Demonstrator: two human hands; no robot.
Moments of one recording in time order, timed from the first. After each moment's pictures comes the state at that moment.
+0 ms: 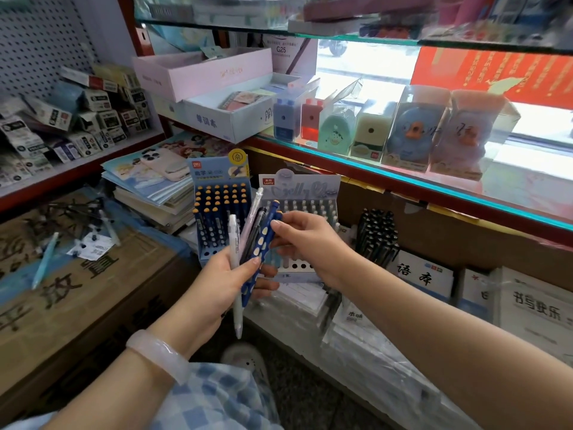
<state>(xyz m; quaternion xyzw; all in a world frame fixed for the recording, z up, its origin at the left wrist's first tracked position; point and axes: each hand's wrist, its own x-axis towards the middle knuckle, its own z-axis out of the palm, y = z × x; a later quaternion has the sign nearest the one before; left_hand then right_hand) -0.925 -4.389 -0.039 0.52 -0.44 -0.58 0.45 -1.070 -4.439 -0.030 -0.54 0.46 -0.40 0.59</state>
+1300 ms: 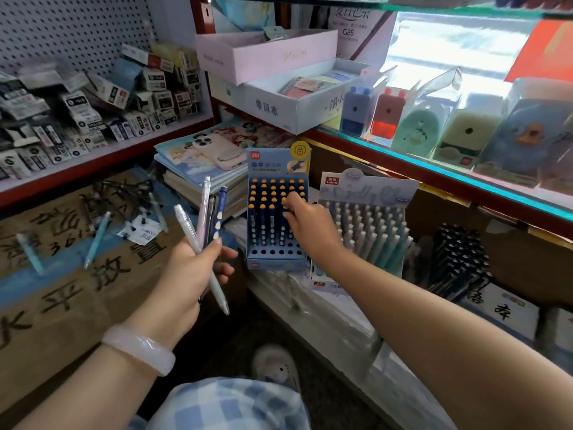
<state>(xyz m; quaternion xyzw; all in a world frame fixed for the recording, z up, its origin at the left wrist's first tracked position) -0.825 -4.420 -0.056 0.64 -0.32 -0.44 0.54 -0.980 -4.528 -0.083 -0.82 0.48 -0.29 0.13</state>
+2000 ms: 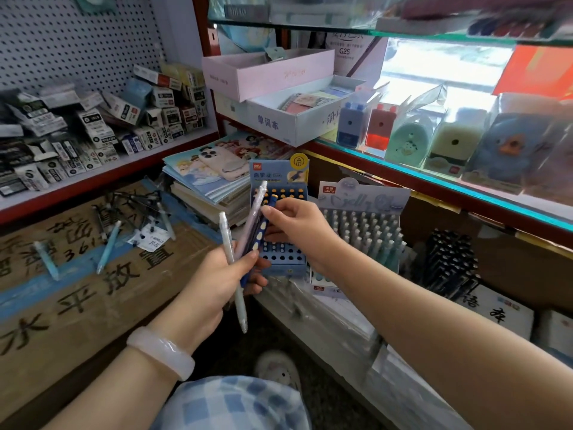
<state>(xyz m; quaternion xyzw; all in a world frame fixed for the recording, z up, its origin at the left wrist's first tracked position) -0.853 -4.404 -0.038 0.58 -0.38 -0.52 0.51 -0.969 -4.487 -0.031 -0.59 0.40 -0.39 0.58</state>
